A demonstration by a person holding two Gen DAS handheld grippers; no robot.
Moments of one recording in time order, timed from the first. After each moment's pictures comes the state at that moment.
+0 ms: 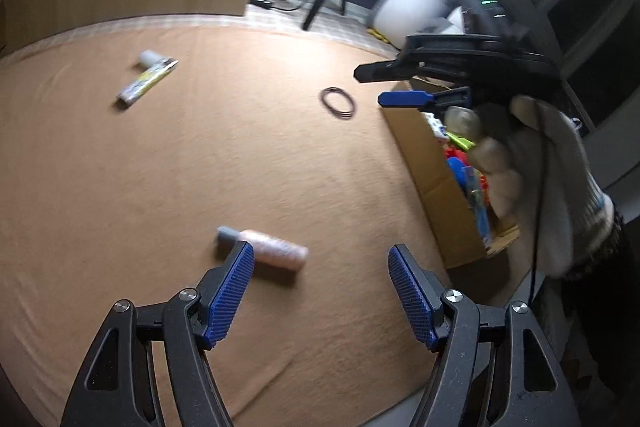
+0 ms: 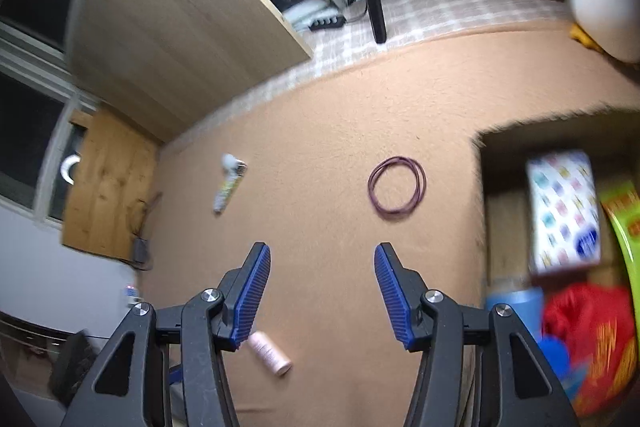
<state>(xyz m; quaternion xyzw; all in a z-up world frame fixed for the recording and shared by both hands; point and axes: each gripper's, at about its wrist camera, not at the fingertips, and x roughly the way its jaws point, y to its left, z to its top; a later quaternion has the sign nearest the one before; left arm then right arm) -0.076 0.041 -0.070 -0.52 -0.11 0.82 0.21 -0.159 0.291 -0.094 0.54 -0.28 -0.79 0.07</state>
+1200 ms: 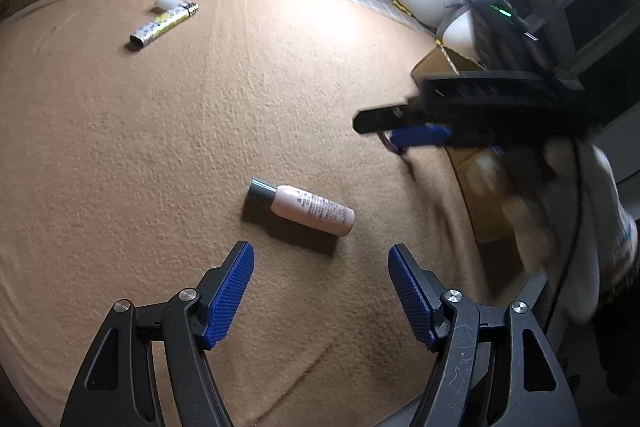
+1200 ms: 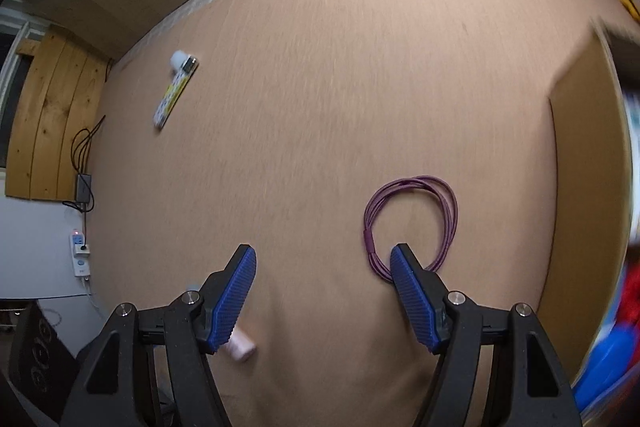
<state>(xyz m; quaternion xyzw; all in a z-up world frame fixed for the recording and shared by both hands) -0.076 0.028 -0.115 -0.56 -0.12 0.79 0.21 -0.134 0.240 -0.144 0.63 -0.23 -0.73 0.07</state>
